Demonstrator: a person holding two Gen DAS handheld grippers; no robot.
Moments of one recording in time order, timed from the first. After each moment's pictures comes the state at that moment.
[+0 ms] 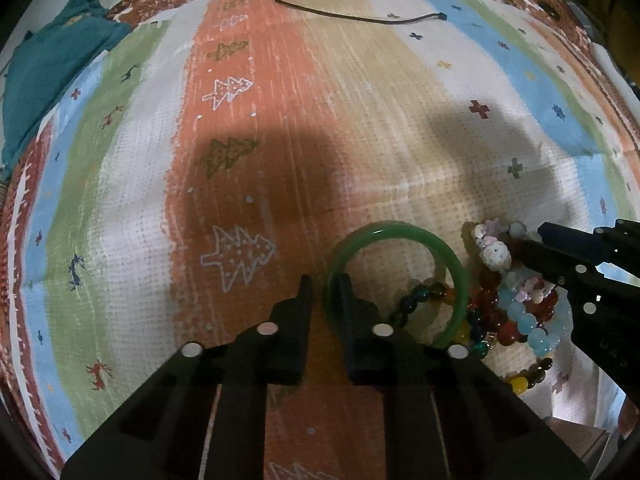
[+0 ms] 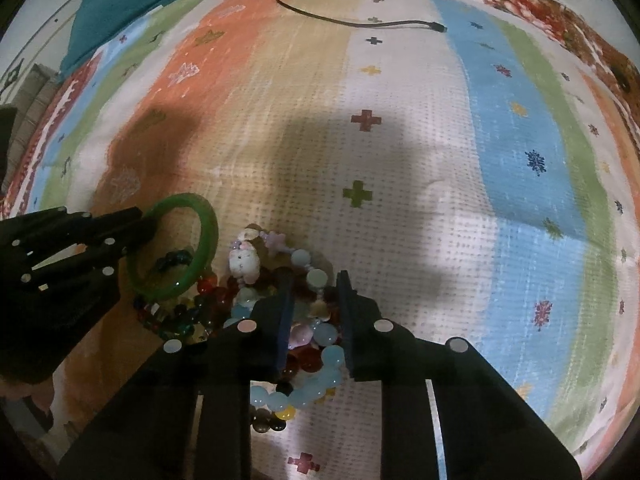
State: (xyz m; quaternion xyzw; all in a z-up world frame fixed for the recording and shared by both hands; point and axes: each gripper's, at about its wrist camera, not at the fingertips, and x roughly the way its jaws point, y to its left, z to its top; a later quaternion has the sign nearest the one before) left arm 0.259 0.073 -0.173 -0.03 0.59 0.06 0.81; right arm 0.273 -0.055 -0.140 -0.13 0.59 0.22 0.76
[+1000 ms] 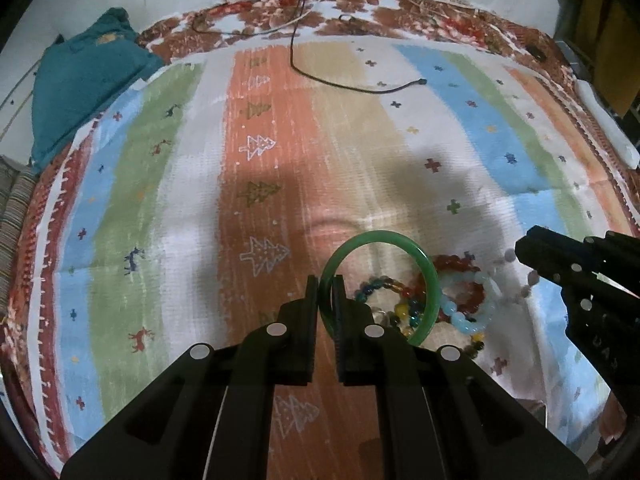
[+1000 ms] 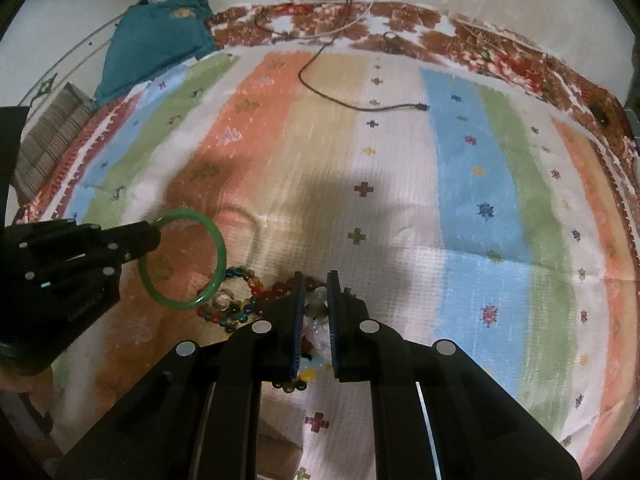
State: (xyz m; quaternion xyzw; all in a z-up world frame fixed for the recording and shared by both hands) left arm 0.216 0.059 -0.092 -0.05 0.52 0.08 0.85; right arm 0.231 -0.073 -0.057 -0.12 0.50 0.24 0.82
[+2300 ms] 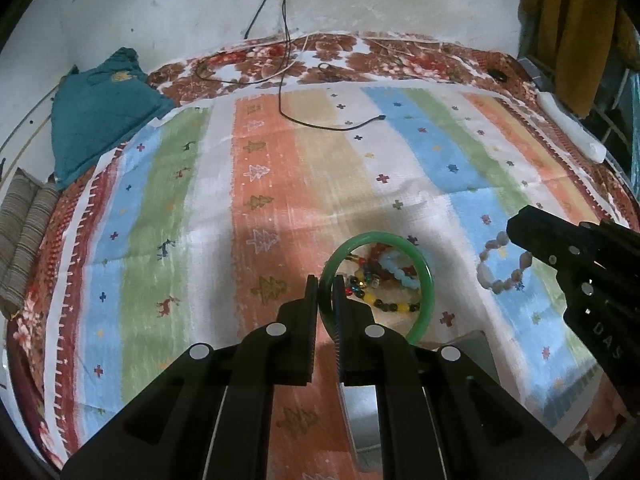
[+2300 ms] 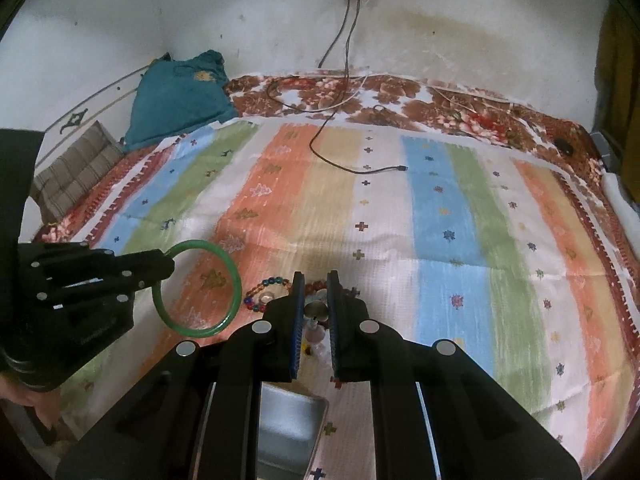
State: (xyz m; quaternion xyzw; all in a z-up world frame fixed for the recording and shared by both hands) left arm 0.130 0.026 -0.033 -0.04 0.46 0.06 0.88; right arm 0.139 -0.108 0.010 -0.08 0.39 0.25 0.88
